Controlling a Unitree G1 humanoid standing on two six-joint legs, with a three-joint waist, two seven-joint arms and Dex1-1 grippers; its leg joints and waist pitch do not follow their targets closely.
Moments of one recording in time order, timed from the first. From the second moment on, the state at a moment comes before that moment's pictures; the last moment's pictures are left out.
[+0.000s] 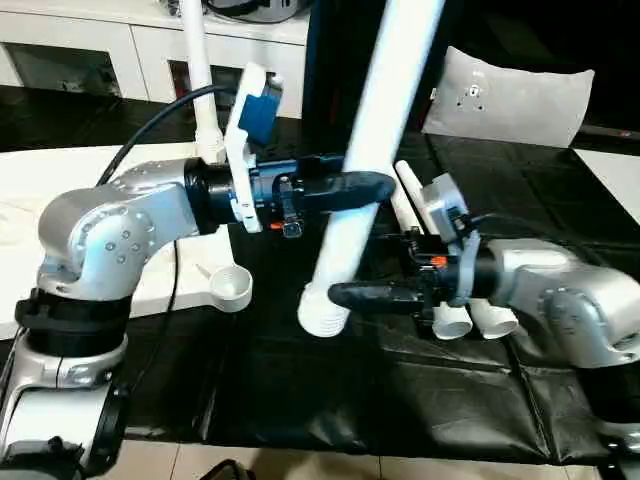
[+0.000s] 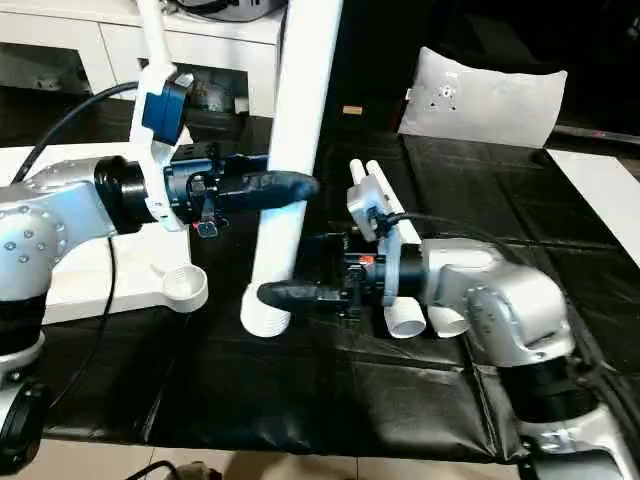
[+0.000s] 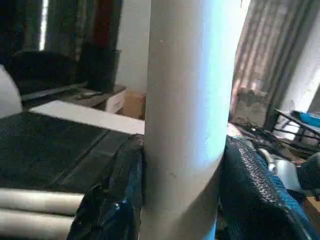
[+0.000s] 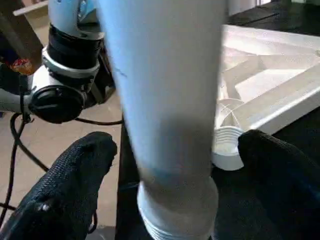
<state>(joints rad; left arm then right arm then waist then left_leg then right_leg) -0.79 0.44 -0.02 -0.15 -0.87 0.92 -0.91 -0.51 -0.50 0.16 -0.10 0.71 0.73 1.08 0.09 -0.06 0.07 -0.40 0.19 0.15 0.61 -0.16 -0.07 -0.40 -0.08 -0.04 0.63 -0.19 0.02</state>
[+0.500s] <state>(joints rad) -0.79 0.42 -0.03 -0.15 -0.88 0.91 -0.96 -0.51 -0.48 0.19 -0.09 0.70 0.71 1.17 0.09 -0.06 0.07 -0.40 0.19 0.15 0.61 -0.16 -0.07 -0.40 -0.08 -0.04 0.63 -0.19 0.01</state>
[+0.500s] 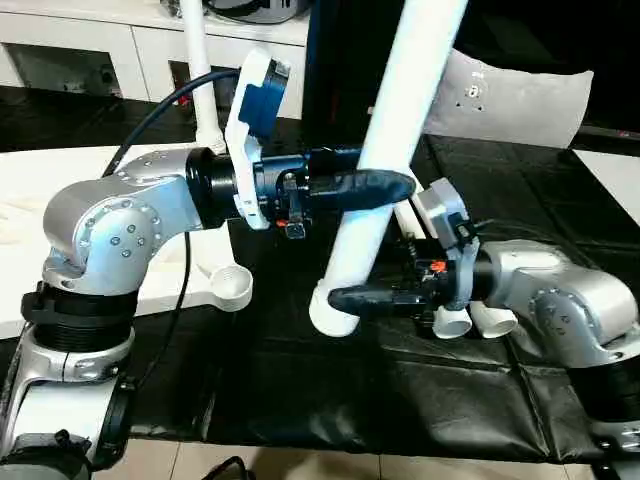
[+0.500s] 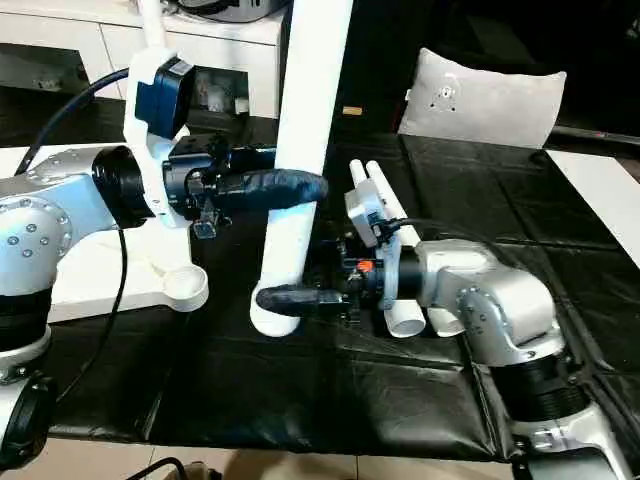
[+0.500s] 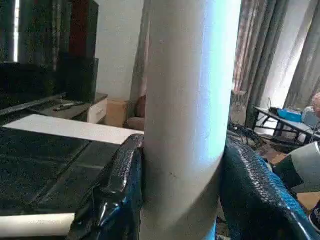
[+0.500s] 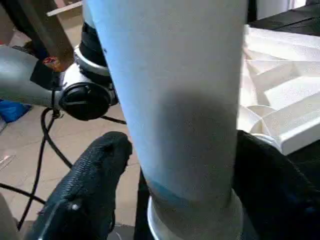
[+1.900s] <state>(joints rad) -0.78 0.22 -0.02 -0.15 -0.88 0.90 -0.78 -0.47 -0.40 0.24 -0.07 0.62 0.67 1.10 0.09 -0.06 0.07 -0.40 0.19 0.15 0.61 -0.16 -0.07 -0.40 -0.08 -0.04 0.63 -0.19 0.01</state>
